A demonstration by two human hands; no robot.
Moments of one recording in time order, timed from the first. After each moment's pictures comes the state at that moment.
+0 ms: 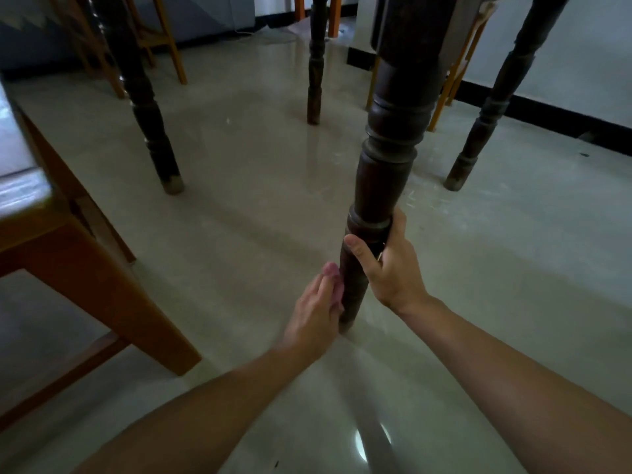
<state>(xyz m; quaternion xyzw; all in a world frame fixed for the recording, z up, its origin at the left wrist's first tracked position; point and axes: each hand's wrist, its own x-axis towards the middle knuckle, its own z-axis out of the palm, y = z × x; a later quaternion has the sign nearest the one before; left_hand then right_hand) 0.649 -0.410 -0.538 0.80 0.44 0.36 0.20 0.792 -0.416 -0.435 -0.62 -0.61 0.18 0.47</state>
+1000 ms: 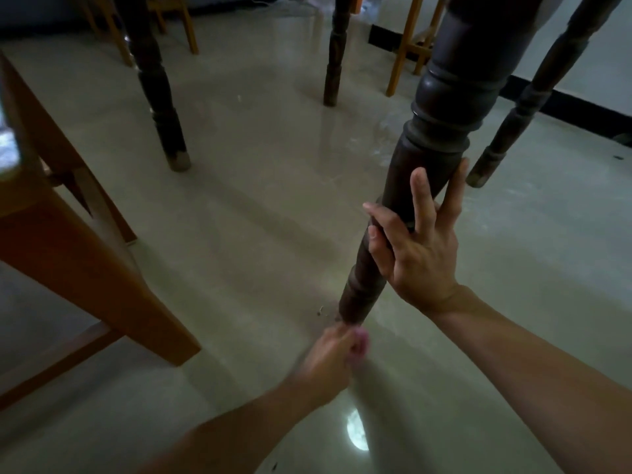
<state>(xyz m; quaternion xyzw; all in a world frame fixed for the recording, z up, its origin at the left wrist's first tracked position) 0.656 -0.448 -0.609 0.84 0.38 0.29 0.25 0.809 -0.387 -0.442 -0.46 -0.76 -0.29 0.37</state>
